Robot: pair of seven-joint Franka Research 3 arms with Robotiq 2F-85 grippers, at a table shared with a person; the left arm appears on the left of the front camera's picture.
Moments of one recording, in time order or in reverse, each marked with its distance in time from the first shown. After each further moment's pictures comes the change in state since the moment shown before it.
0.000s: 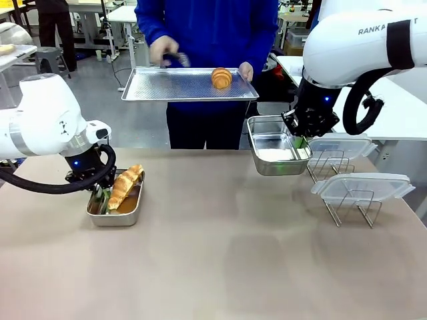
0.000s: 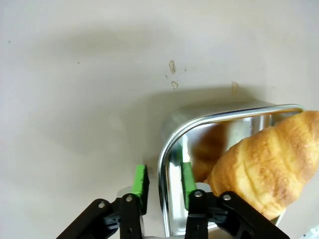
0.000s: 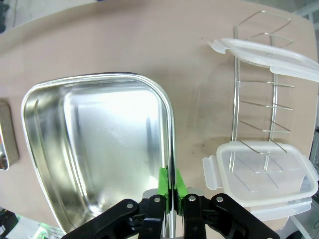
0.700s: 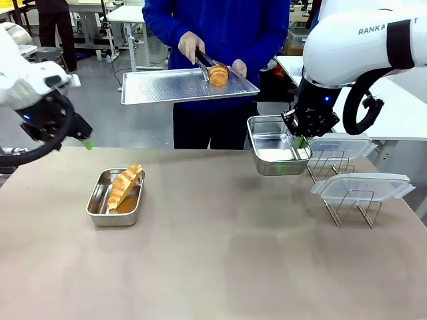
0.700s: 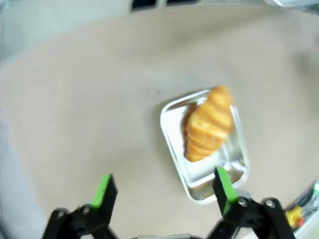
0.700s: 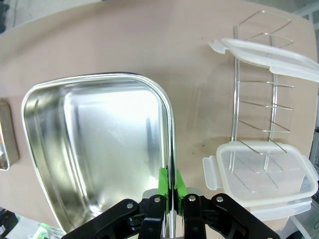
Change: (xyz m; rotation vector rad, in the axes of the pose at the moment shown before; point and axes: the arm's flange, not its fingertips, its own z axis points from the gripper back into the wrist) left arm -0.027 0.039 0.170 -0.110 -0.261 -0.305; right arm 0.000 0.000 0.000 0.000 0.000 0.000
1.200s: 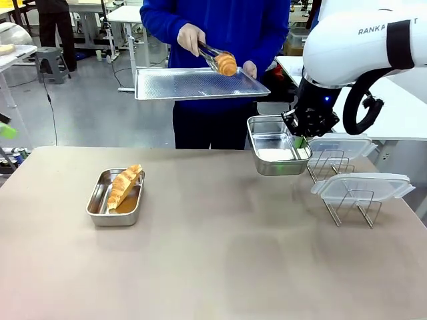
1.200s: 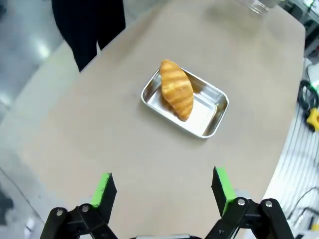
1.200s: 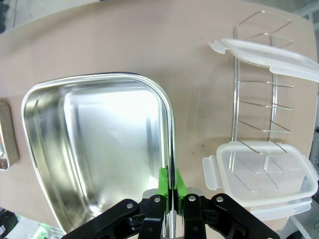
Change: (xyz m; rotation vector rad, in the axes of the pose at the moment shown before) left arm -0.083 0.092 0.101 -0.222 -0.227 -0.623; right arm 0.000 0.000 0.000 0.000 0.000 0.000
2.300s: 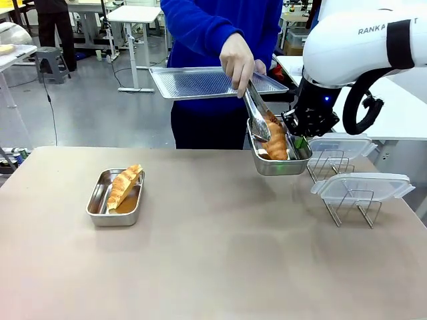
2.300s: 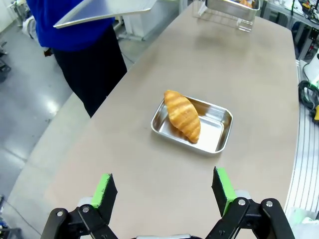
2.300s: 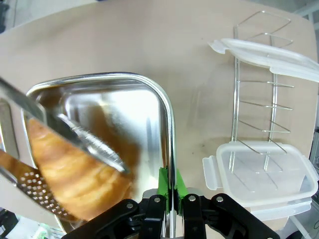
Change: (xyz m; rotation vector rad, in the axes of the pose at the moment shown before) left arm -0.025 0.009 0.012 0.011 -0.207 -0.161; right arm 0.000 0.000 0.000 0.000 0.000 0.000
